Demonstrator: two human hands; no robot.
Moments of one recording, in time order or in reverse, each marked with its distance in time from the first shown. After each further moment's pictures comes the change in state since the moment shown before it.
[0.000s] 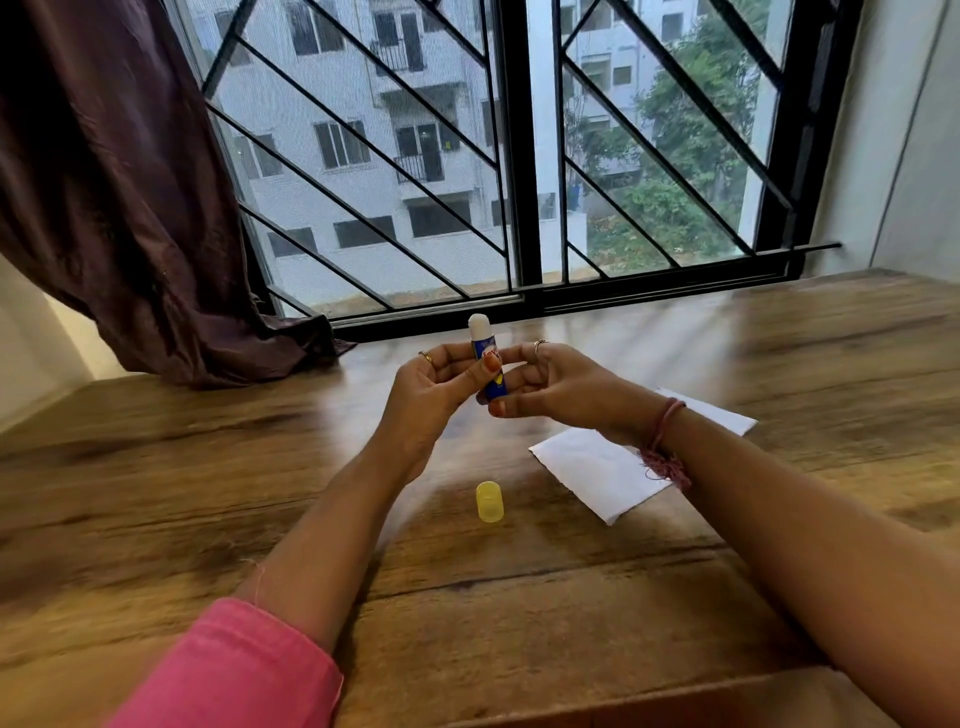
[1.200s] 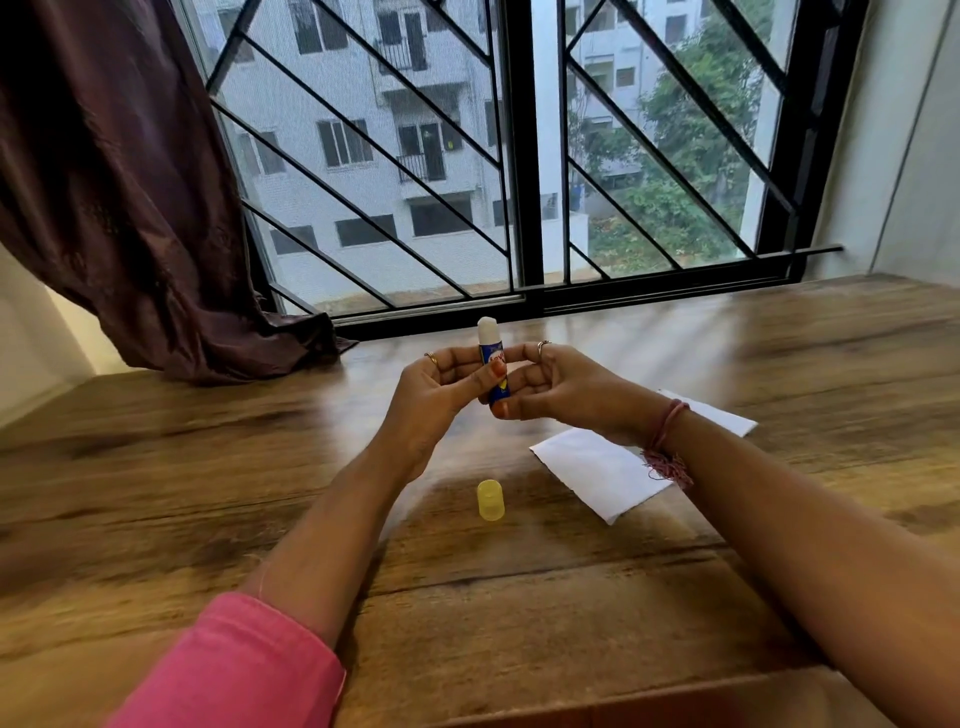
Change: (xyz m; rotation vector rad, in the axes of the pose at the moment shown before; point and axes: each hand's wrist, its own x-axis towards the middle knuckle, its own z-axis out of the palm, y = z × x) left_hand -0.001 -0.002 0.000 0.038 -0.002 -0.032; right_hand 0.001 0.006 -0.004 0.023 -0.039 -0.038
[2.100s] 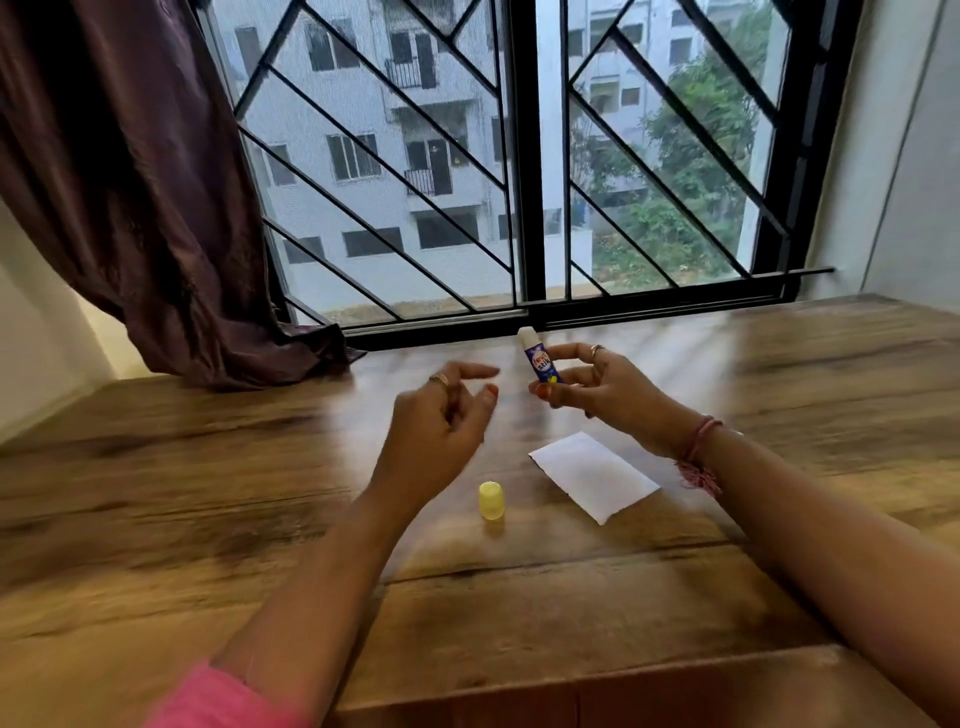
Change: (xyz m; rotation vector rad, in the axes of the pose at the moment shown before) left_hand -0.049 0.032 0.015 0.593 0.138 0.414; right_hand -0.029 -0.005 -0.021 -0.058 0.250 -0.037
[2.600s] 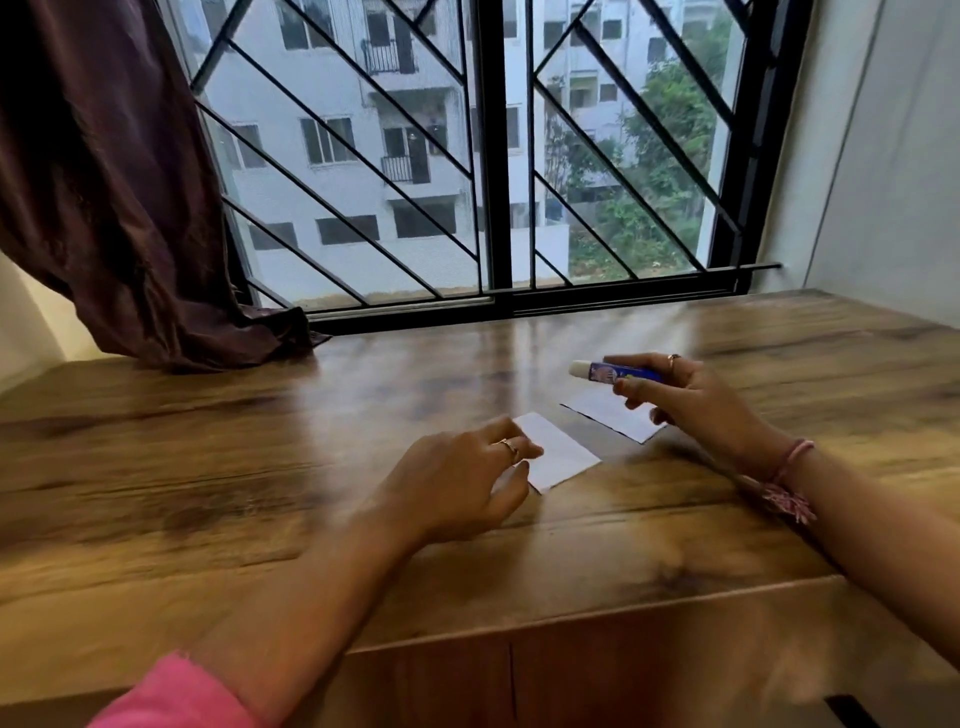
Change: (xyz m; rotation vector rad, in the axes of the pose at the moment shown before) left_hand -0.037 0.031 0.038 0.608 -0.507 0.293; right_hand -0.079 0.014 -0.081 -0.128 0.202 0.000
